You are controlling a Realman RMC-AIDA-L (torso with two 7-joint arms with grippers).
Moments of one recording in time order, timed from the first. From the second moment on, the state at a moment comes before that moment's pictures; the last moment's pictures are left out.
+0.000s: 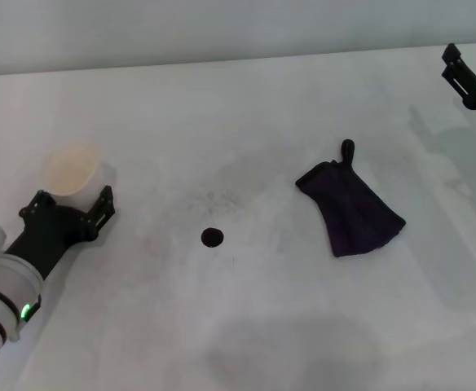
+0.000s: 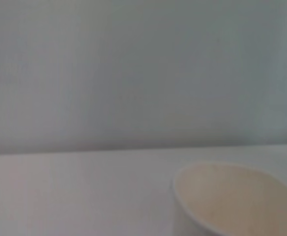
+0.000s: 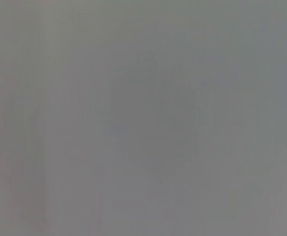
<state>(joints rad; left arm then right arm) -0.47 -2.09 2.84 0.25 -1.16 0.86 -0.22 0.46 2.02 -0.74 0.02 2.40 1.26 -2.74</state>
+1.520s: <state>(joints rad) -0.16 -2.09 2.84 0.34 -1.14 1.25 -0.09 0.41 2.02 -0.80 0.04 2.40 1.31 -2.53</state>
